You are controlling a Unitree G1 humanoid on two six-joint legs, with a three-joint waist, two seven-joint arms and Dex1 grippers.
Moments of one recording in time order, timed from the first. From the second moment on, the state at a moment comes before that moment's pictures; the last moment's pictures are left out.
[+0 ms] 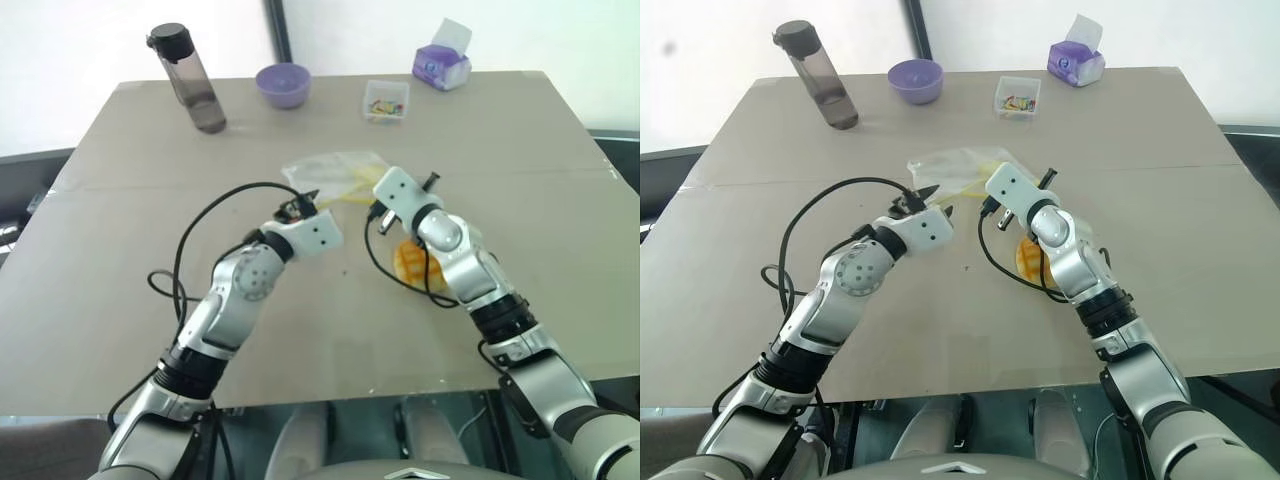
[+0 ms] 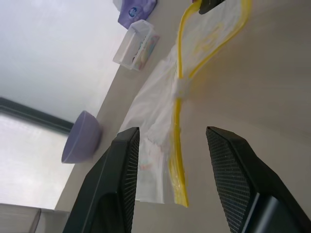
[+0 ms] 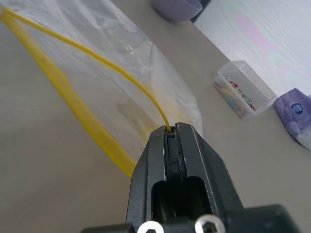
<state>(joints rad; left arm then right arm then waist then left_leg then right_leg) -0.41 0.51 -0.28 -0.11 0.49 0.12 -0.33 -0.71 -0.22 0.34 0.22 -0.46 0.26 0.34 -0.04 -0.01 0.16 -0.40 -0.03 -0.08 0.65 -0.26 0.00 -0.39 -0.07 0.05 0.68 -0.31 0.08</state>
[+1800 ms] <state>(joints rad) -0.45 0.44 -0.27 -0.01 0.52 0.08 -0.32 -0.64 -0.26 0.32 0.12 -0.38 0.18 0.37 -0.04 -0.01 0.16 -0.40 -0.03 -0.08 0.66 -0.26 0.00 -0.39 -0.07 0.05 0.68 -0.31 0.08</state>
